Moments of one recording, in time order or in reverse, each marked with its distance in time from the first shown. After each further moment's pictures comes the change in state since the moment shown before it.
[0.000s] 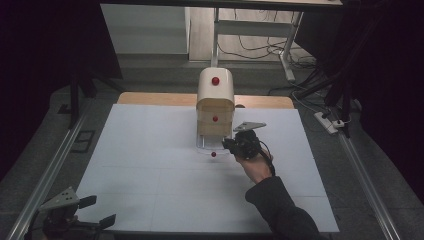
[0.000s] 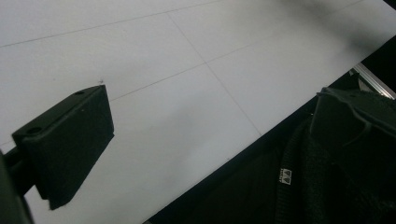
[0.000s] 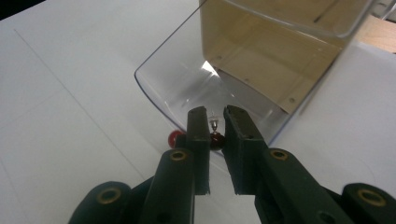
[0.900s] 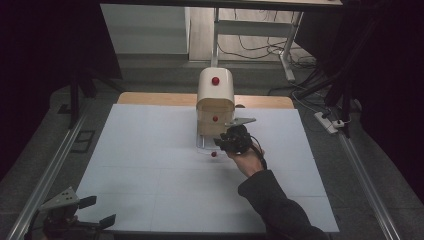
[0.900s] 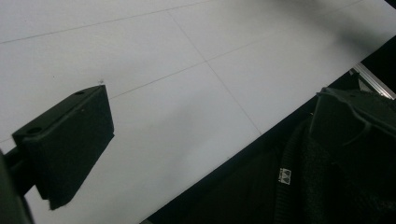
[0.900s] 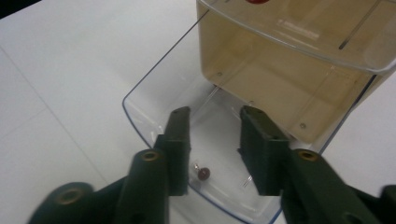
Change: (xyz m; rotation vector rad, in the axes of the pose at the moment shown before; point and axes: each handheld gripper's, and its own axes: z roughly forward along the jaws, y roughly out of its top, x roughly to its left) left arm 0.001 0.000 0.000 0.005 -0.001 -0.009; right arm 0.003 0.013 0.025 0.013 -0.019 0.010
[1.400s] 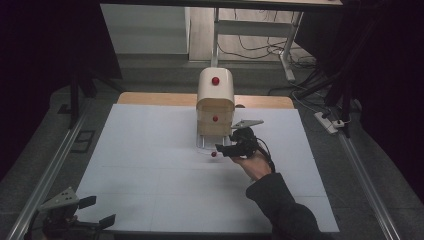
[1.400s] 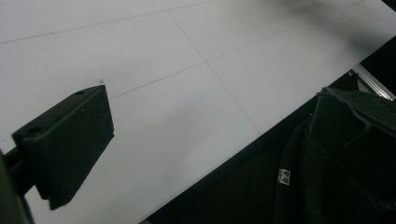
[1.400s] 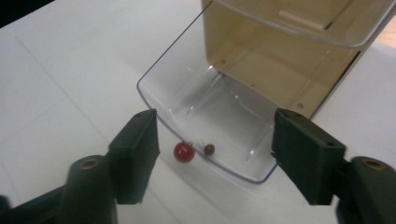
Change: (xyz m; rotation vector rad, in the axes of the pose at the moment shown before) left arm 0.000 0.000 -0.001 -0.002 -0.001 -0.002; right arm -0.001 -0.007 -0.022 0.018 0.025 0.020
